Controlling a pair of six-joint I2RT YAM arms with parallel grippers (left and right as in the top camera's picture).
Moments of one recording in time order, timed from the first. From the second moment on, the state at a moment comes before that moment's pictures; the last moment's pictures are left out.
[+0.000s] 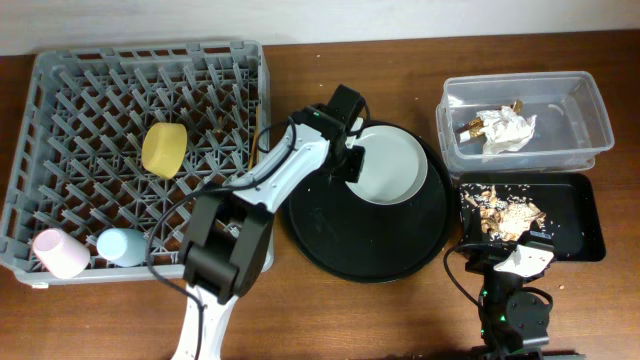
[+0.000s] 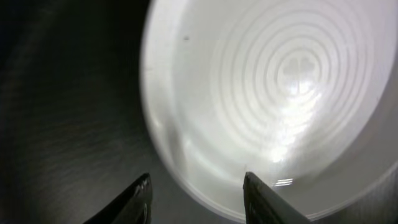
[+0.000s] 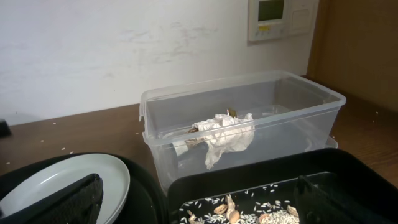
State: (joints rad) left arm -0.58 2.25 1.82 -0.87 0.16 -0.26; right arm 0.07 0.01 0.01 -0.05 0.32 0.11
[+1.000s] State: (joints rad) left arm -0.10 1.77 1.85 -1.16 -0.82 -0.18; right arm 0.07 0.01 0.01 -0.05 0.32 0.11
